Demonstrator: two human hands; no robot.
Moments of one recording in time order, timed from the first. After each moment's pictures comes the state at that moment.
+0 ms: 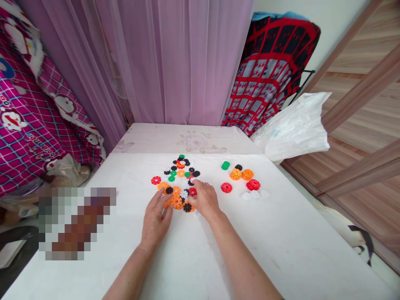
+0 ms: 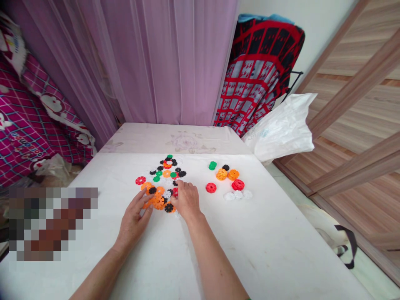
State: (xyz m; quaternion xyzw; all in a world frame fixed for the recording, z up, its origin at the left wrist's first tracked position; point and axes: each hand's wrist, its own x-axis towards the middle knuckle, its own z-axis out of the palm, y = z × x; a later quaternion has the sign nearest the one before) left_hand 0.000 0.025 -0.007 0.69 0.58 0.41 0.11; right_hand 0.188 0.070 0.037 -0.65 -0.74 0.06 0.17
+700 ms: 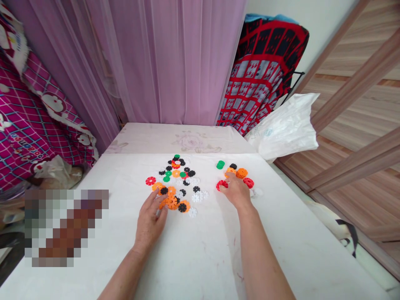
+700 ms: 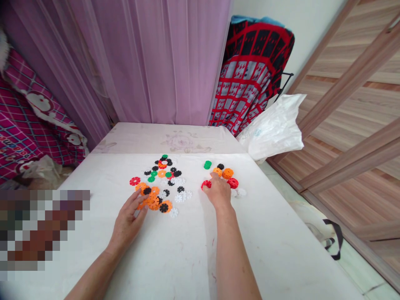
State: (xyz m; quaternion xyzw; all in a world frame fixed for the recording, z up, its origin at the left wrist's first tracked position) left_hand -0.002 0.024 -0.004 0.69 0.58 0.41 0.11; right_hand 0.298 0.078 0.059 -0.80 -0.59 0.05 0.13
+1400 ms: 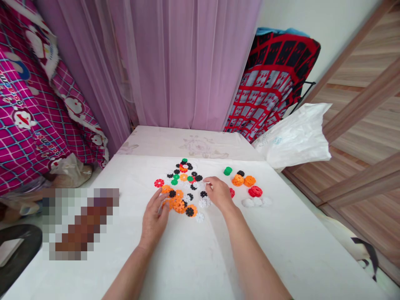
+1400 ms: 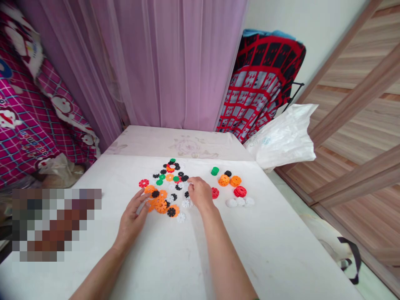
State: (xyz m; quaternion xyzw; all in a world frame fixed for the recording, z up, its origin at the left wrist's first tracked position) left_hand 0.000 0.030 -0.001 0.59 0.61 0.50 0.19; right_hand 0.229 0.096 0.057 -0.66 -0.71 0.12 0.20
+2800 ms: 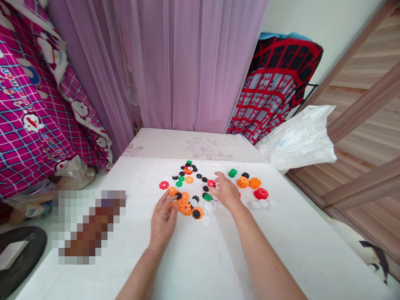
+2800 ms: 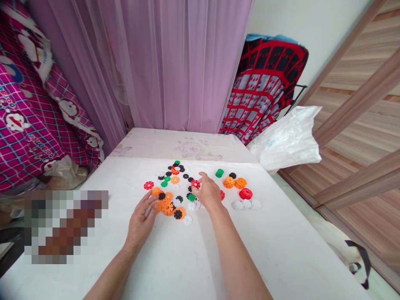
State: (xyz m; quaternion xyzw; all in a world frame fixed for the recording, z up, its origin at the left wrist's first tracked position) left_hand 0.000 0.031 -0.004 0.60 0.60 0.50 0.20; right_hand 0.230 0.103 0.061 -0.71 -0.67 0.09 0.18
